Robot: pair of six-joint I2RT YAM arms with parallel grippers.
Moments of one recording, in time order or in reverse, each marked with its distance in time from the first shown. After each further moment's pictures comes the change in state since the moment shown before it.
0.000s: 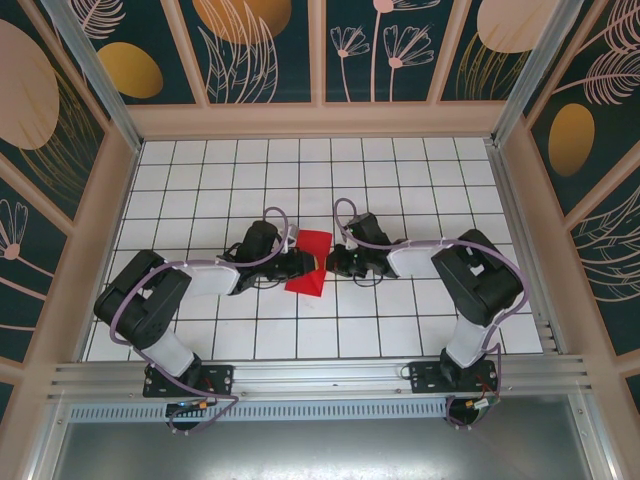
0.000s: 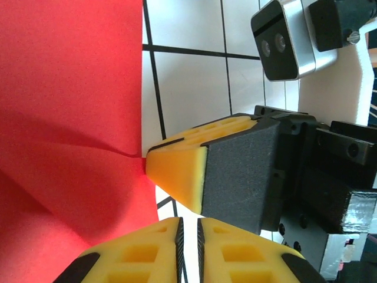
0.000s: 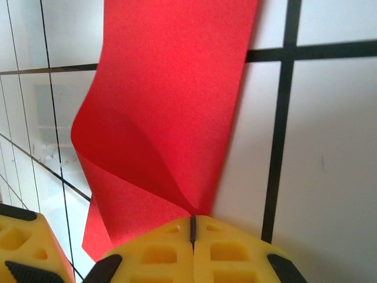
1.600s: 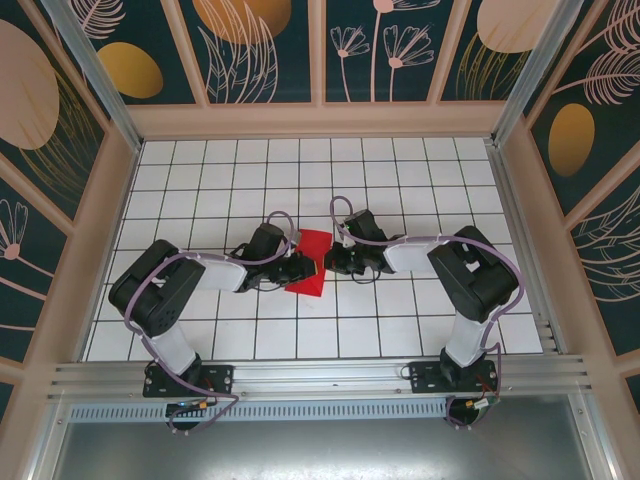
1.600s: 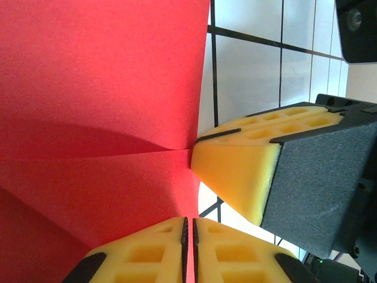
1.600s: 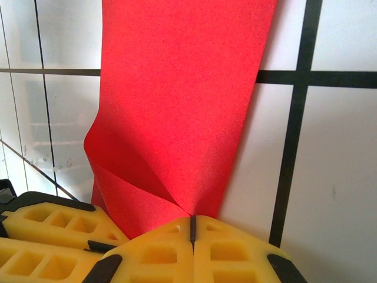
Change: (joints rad) left arm -0.010 0.099 0.026 -0.029 -0.027 -0.001; right arm 0.000 0.033 0.044 -0.037 0.000 -0.034
